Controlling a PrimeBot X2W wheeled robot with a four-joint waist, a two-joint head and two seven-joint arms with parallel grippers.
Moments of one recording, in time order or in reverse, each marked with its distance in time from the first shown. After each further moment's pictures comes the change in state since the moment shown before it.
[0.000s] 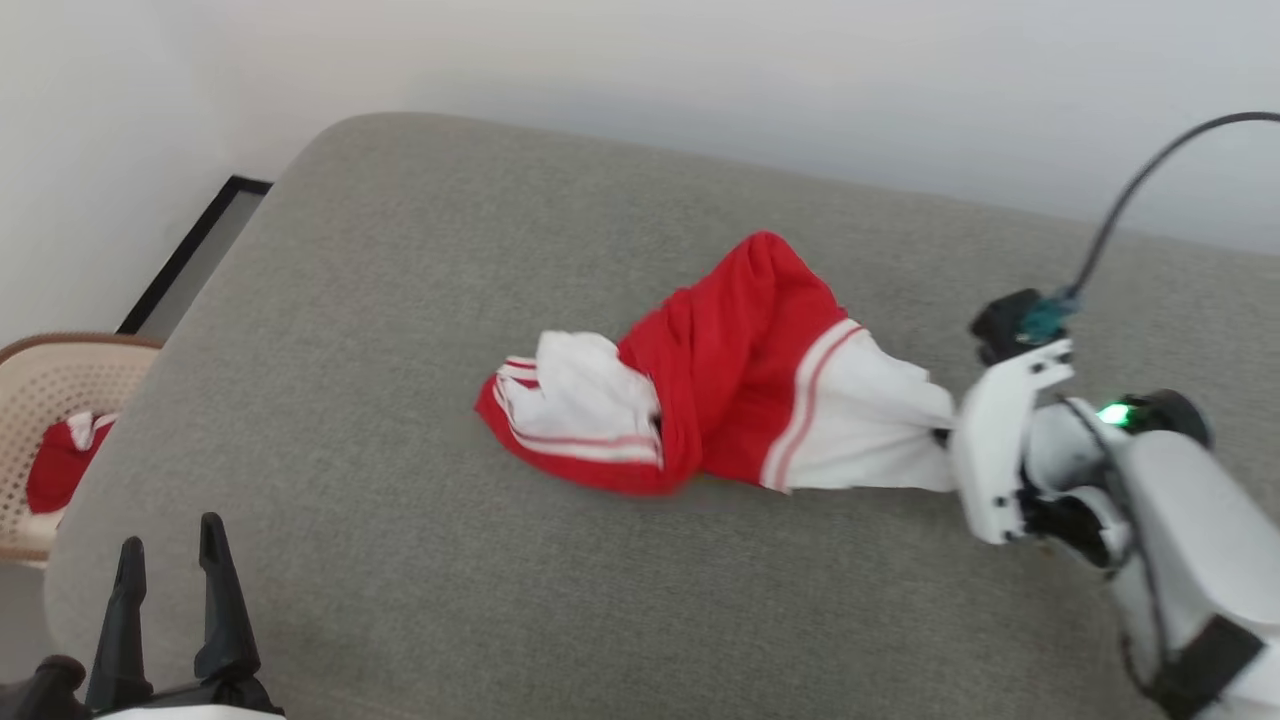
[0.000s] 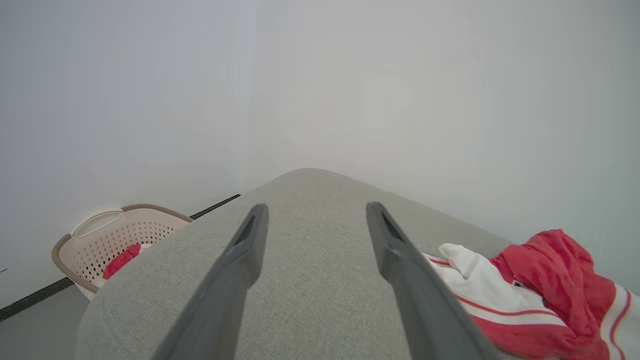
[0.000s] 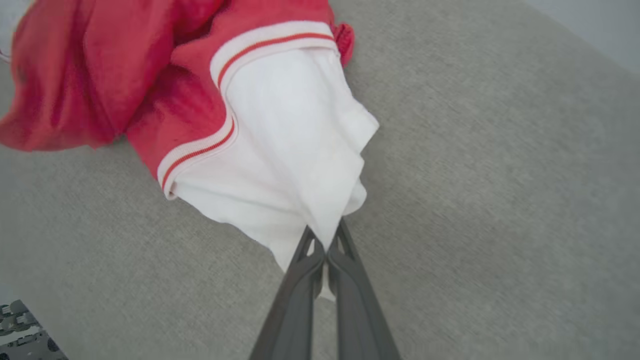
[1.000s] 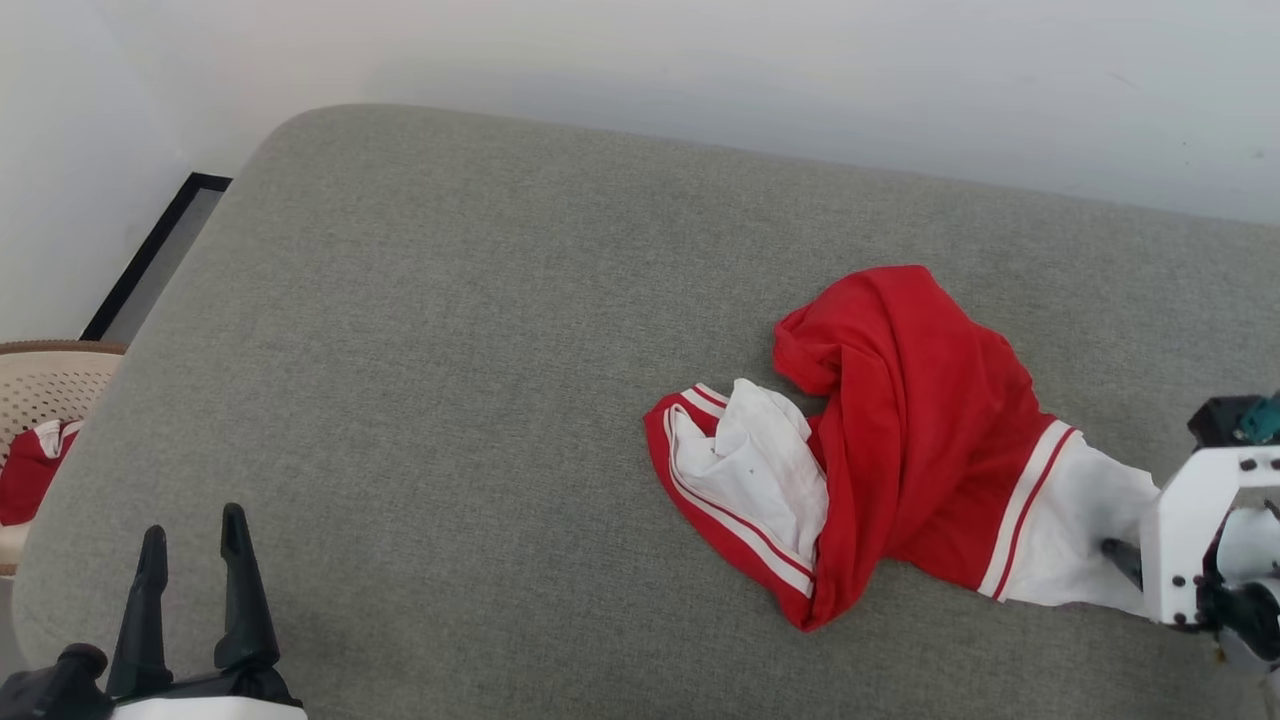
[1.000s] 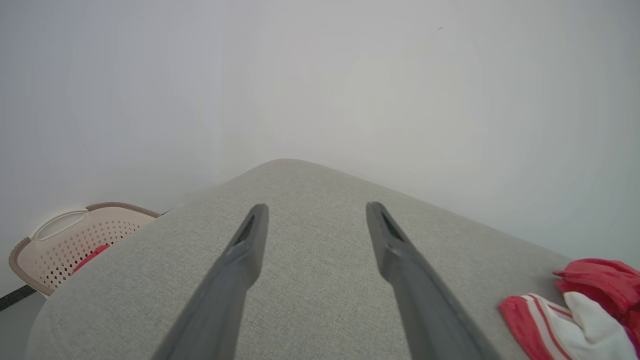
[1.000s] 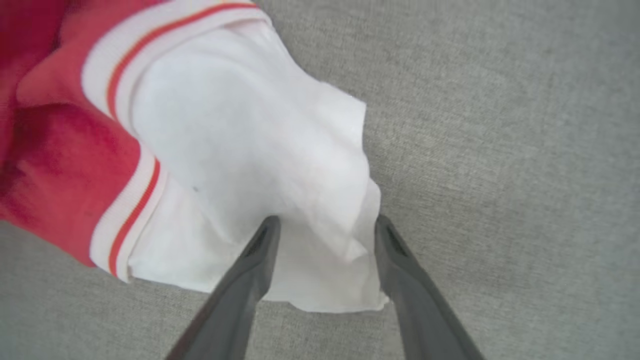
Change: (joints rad) left arm -0.008 -0.015 -0.017 0.001 0.015 -0.012 0.000; right arm 0.272 -0.059 -0.435 -0.121 -0.141 0.000 0.171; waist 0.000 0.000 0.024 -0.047
